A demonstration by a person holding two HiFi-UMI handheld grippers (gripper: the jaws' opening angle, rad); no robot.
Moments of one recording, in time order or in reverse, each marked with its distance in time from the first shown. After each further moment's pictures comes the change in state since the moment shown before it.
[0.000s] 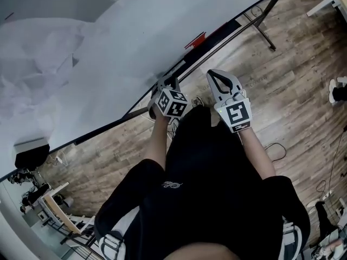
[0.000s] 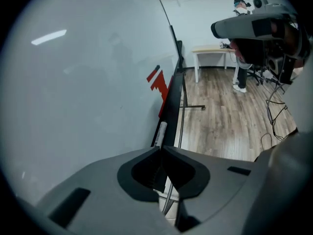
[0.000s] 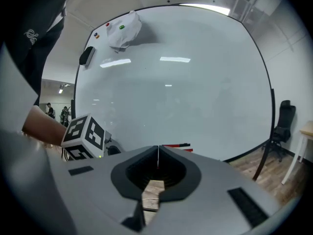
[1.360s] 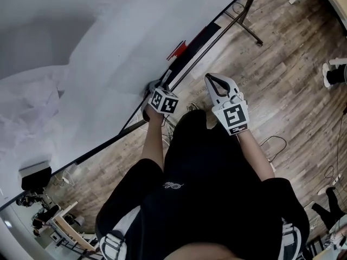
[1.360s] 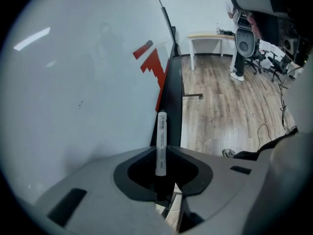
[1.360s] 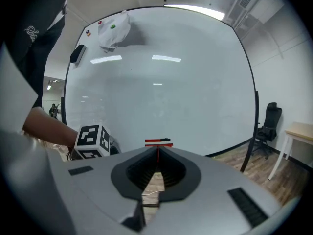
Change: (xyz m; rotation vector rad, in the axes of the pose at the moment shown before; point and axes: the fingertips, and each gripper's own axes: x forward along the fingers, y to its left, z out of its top) left arm 0.057 -0.004 -0.003 0.075 0.130 -0.041; right arm -0.025 -0.044 -0.018 0.016 0.027 -0.127
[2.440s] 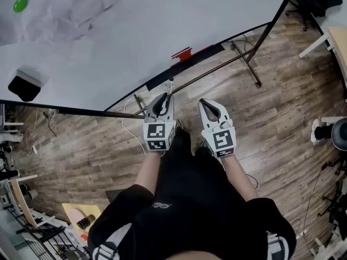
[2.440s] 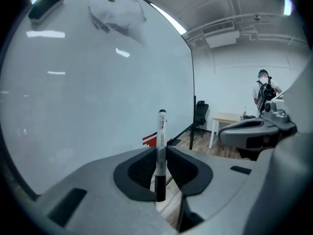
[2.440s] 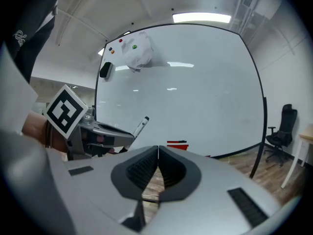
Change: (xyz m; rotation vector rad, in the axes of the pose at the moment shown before) left arm -0.229 -0.082 0.056 -0.606 -0.721 0.150; right arm -0.114 0.042 0.009 -0.042 -0.065 0.180
